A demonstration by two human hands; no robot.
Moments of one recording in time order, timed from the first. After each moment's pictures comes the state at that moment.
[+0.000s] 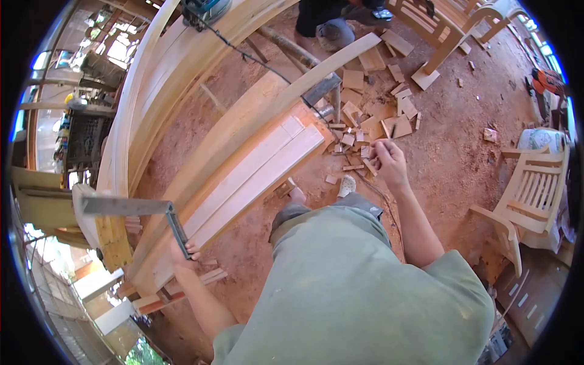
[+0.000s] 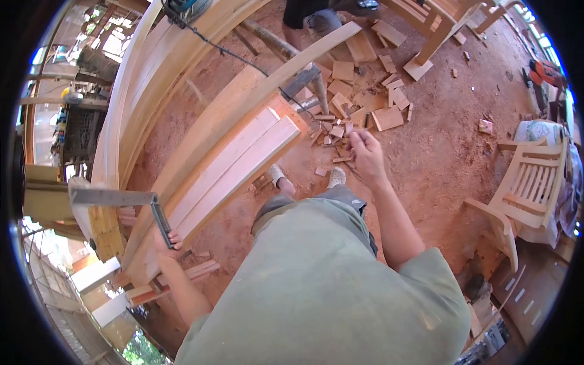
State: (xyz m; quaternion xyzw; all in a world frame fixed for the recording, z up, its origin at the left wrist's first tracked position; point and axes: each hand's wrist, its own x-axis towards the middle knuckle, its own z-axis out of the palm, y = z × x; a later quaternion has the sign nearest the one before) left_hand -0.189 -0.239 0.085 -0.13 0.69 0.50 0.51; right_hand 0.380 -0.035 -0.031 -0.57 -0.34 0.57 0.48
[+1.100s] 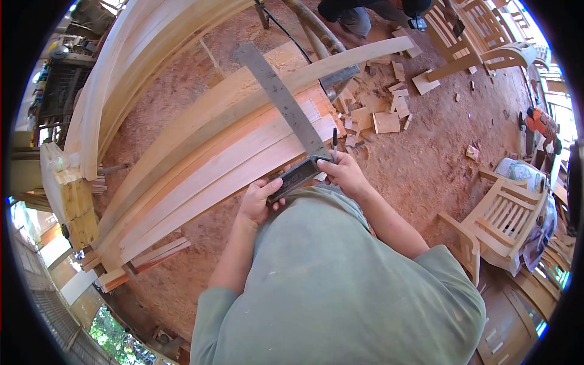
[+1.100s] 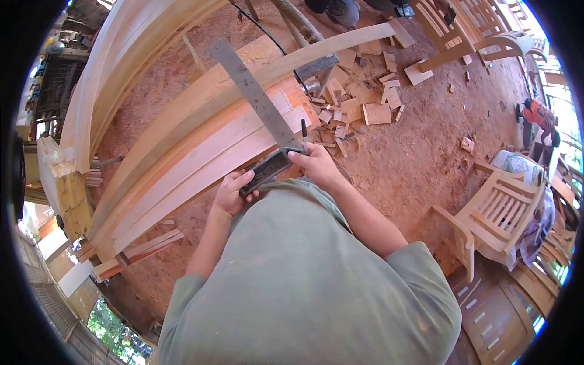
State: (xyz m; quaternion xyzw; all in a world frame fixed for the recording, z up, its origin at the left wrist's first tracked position) left_hand 0.036 -0.135 -0.008 0.06 0.54 0.39 0.74; right_hand 0.275 -0.033 -0.006 -0.46 -0.30 0.81 0.21
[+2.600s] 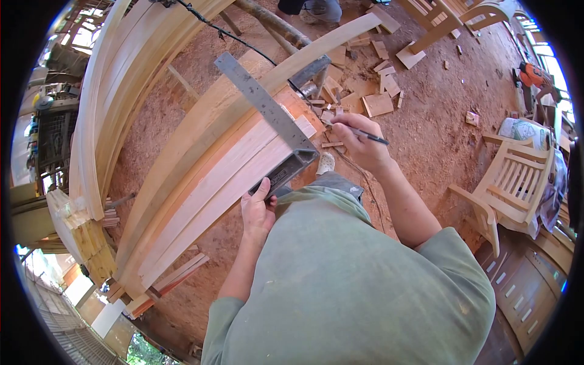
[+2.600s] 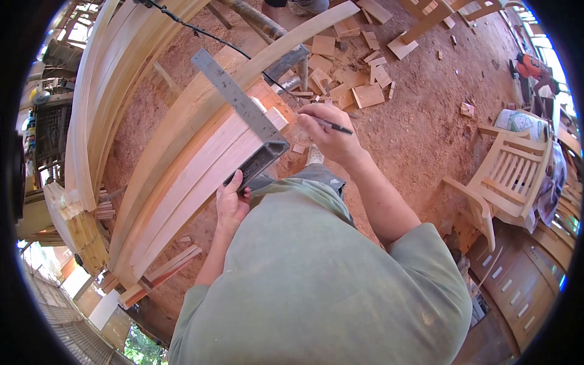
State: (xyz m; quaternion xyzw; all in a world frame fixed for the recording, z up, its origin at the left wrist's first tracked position) left_hand 0.070 -0.118 0.002 -0.04 0.62 0.50 0.60; right_hand 0.328 0.016 0.014 -0.50 -0.63 0.46 0.39
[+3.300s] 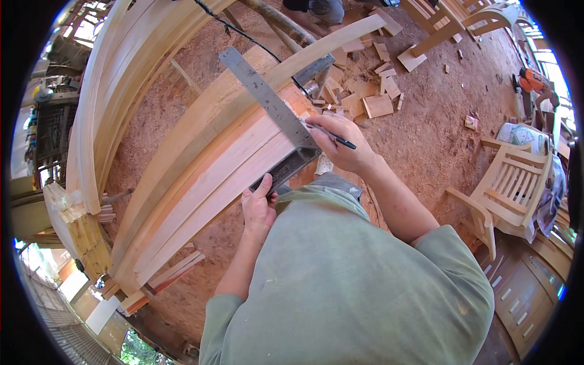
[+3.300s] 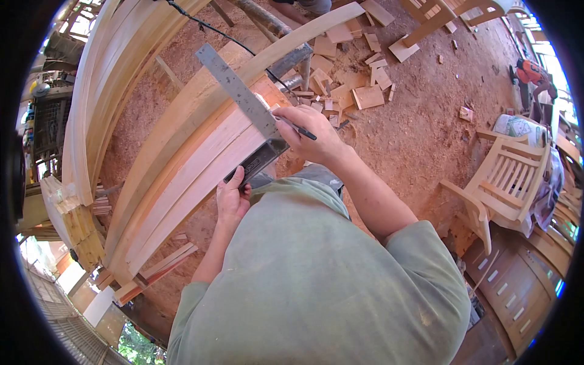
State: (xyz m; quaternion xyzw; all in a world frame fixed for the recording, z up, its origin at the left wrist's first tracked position) left_hand 0.074 -0.119 -0.002 -0.04 0.63 0.51 0.58; right_hand 0.293 0.022 0.024 -0.41 -0.76 0.38 0.34
